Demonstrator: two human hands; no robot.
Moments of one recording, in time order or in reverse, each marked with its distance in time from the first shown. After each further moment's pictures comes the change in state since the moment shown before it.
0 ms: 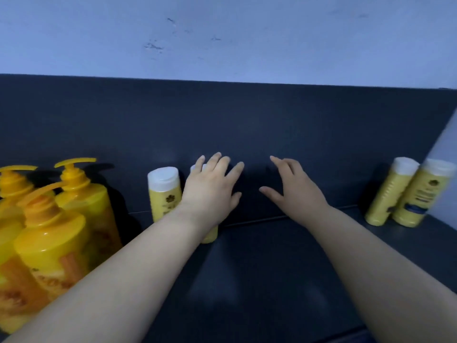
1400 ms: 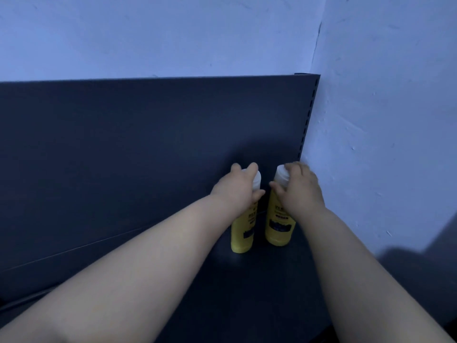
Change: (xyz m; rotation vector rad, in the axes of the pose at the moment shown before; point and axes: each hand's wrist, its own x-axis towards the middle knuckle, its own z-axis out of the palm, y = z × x) left_hand 0.295 0.391 0.092 -0.438 -0.296 0.070; right_hand 0.027 0.422 -0.100 -0.040 0.114 0.477
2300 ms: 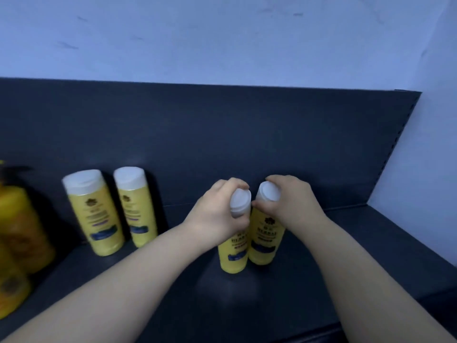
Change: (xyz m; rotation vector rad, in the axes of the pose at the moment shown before) left_hand -0.296 -0.172 -0.096 -0.409 0.246 -0.133; right_hand -0.187 -0.249 0.006 0.174 -0.233 -0.327
